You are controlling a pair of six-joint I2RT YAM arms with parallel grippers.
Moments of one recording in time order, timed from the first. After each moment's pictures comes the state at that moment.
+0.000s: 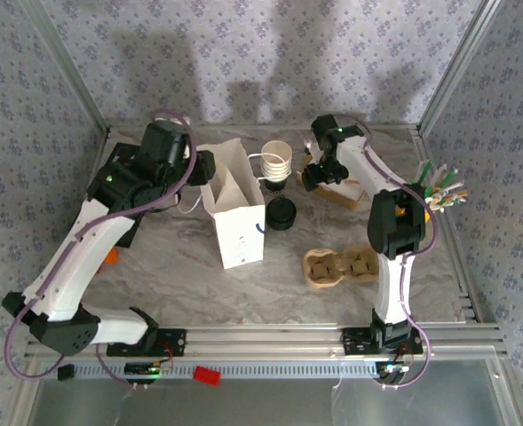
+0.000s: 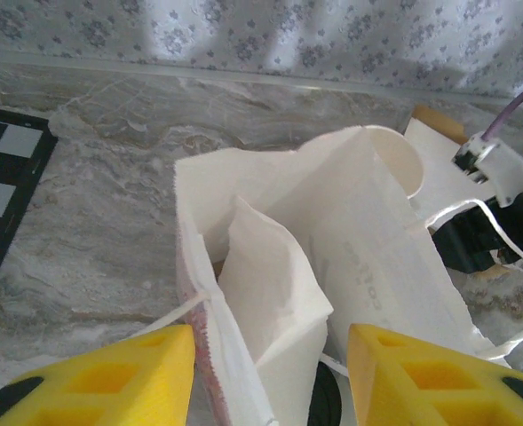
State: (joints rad) left arm -0.63 1.30 1.70 -1.04 -0.26 -0.51; right arm 0.30 2.09 1.88 -1.13 0.04 -0.11
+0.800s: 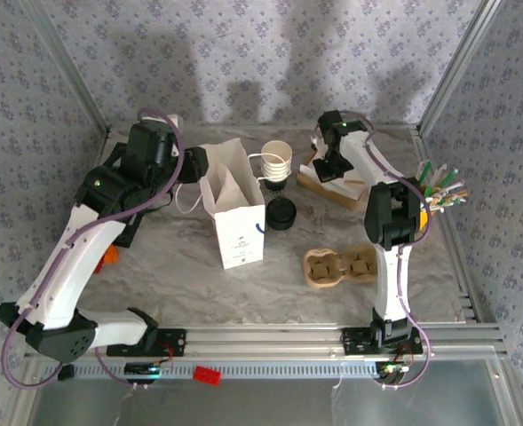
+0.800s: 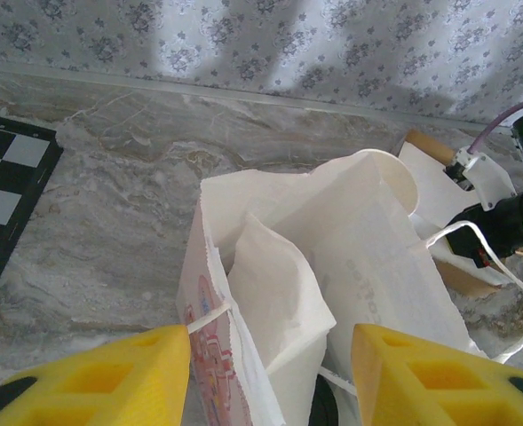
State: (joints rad) left arm -0.59 1.27 1.68 -1.02 -0.23 -0.51; right arm 0.24 2.17 1.98 -1.14 0.04 -0.14
